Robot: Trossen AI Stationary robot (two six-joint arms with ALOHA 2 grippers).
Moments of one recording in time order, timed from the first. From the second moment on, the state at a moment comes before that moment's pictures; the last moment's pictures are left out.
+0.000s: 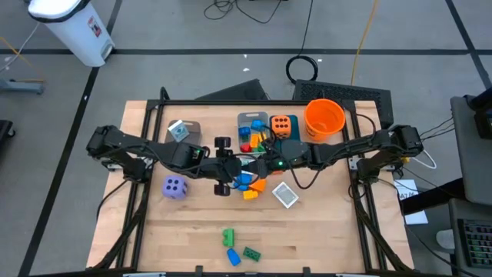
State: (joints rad) left arm -0.23 1.60 1.52 -0.84 -0.44 0.07; right arm 0.06 1.52 0.96 0.39 -0.03 1.08
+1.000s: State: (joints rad) left arm -0.11 1.52 2.14 -1.06 -0.19 0.03; right arm -0.30 1.49 1.35 -0.31 -0.14 0.60
